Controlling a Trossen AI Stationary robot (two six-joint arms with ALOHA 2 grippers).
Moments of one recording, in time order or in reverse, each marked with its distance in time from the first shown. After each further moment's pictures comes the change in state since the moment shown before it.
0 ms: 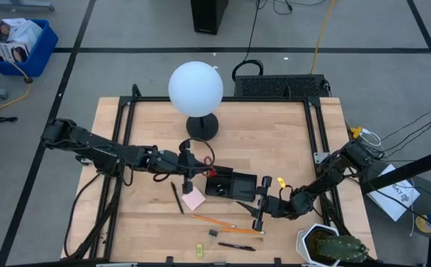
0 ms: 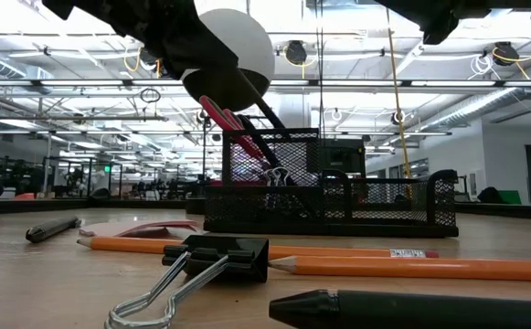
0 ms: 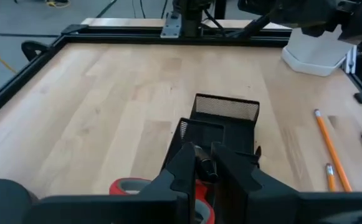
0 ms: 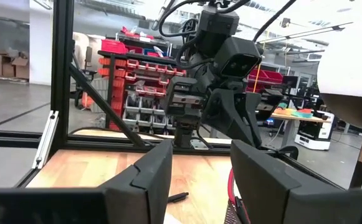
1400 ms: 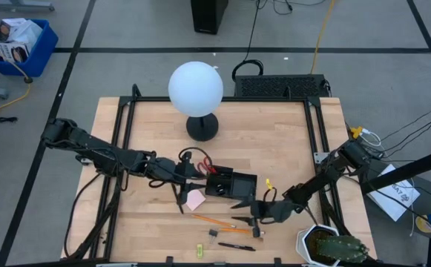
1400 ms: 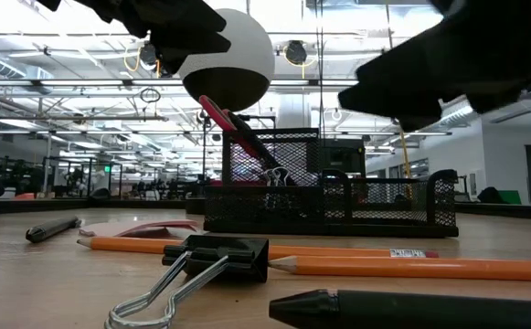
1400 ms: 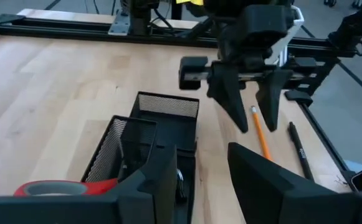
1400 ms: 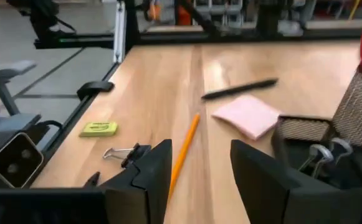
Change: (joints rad) left arm -0.079 0.000 0.000 0.017 0.101 -0.076; right arm -0.071 0.005 0.049 -0.645 -0.375 0.585
